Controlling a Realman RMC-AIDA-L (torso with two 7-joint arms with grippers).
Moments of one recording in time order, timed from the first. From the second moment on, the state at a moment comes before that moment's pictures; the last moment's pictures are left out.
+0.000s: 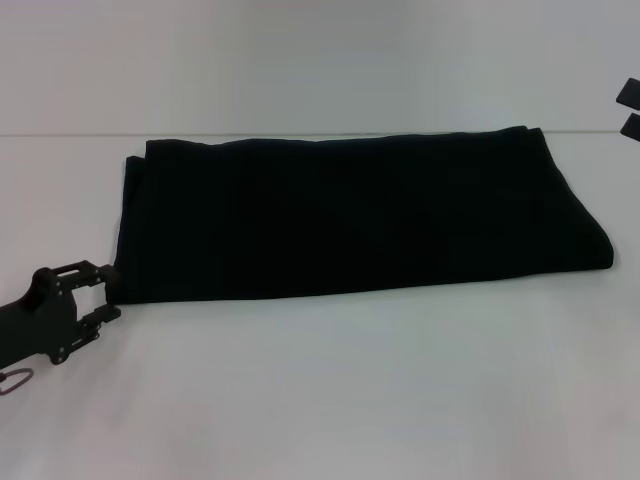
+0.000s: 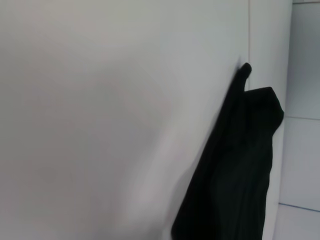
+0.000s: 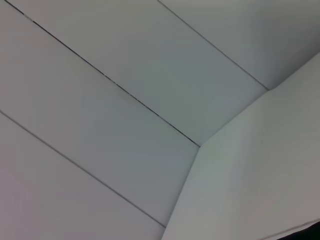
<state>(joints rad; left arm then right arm) -0.43 -2.02 0.34 0.43 2.07 1.22 -2.67 0.52 1.89 -0.52 -0.53 -1.70 -1.49 2.08</state>
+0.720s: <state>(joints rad) -0.46 -2.02 0.34 0.39 2.07 1.15 -2.69 0.51 1.89 -0.51 -0.52 -1.70 -1.48 2.08</state>
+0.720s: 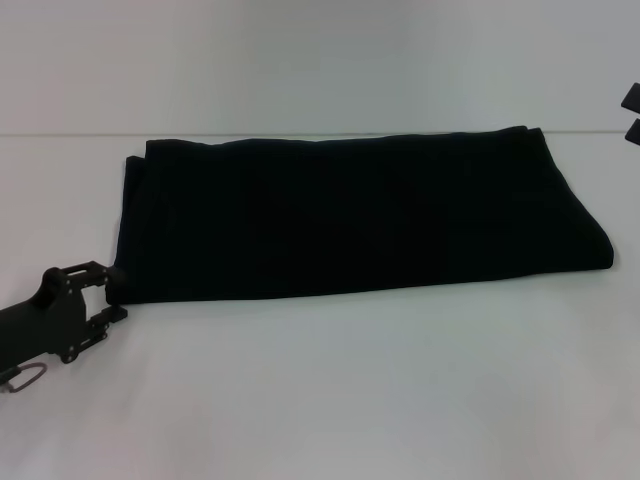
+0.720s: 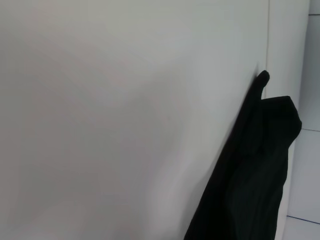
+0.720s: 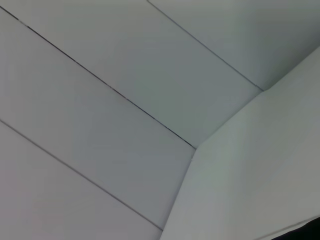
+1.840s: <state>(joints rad) -0.52 -2.01 0.38 0.36 2.03 1.17 -2.58 0.51 1.89 -0.51 -0.52 -1.70 -1.48 2.07</state>
